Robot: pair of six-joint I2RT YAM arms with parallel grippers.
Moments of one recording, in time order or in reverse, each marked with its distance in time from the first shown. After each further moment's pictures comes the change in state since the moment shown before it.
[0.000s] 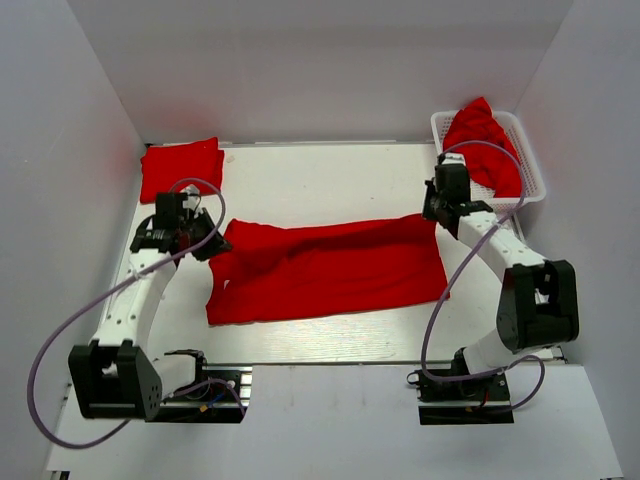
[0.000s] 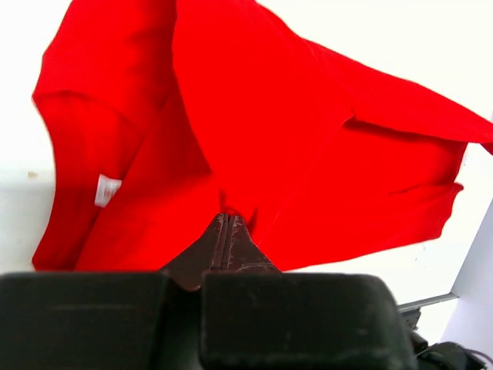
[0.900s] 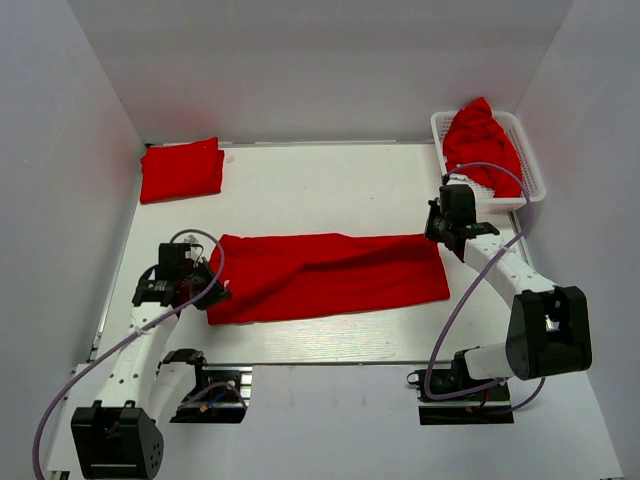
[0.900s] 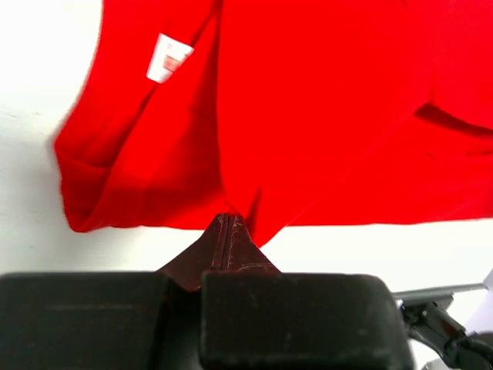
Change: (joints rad) left arm 0.004 -0.335 -0.365 -0.081 -0.042 -0.047; right arm 0.000 -0.168 -0.201 -0.002 -0.050 0.048
